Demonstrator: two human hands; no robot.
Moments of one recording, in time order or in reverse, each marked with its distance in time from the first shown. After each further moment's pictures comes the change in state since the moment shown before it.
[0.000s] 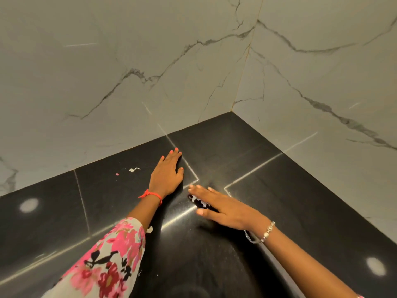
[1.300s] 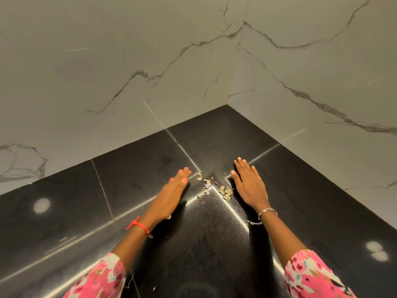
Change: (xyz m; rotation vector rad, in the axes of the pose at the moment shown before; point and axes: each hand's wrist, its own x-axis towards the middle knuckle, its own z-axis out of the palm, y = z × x) left_hand -0.122 0.027 -0.014 -0.472 -0.209 0.018; right_hand -0.042 0.040 0.019 -0.204 0.536 0.548
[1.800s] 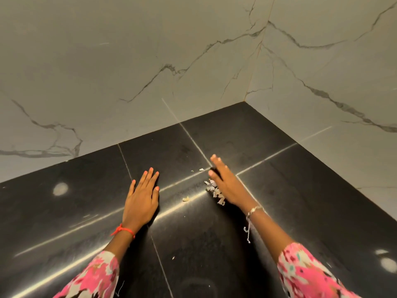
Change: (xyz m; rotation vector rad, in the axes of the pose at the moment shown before) left_hand -0.083 -0.067 -0.048 0.686 0.357 -0.170; right_hand -0.032 -0.095 0.006 0.503 -0.254 -0.217
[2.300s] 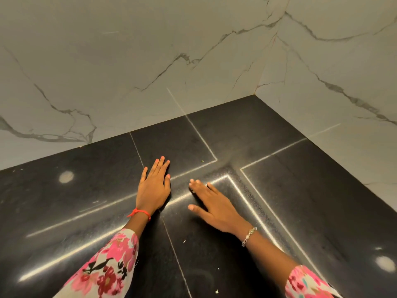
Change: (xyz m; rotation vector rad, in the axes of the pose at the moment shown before) left_hand 0.000 0.004 -0.003 -0.054 0.022 -0.029; right_hand -0.056 -0.040 0.058 -0.335 -0.228 -0.246
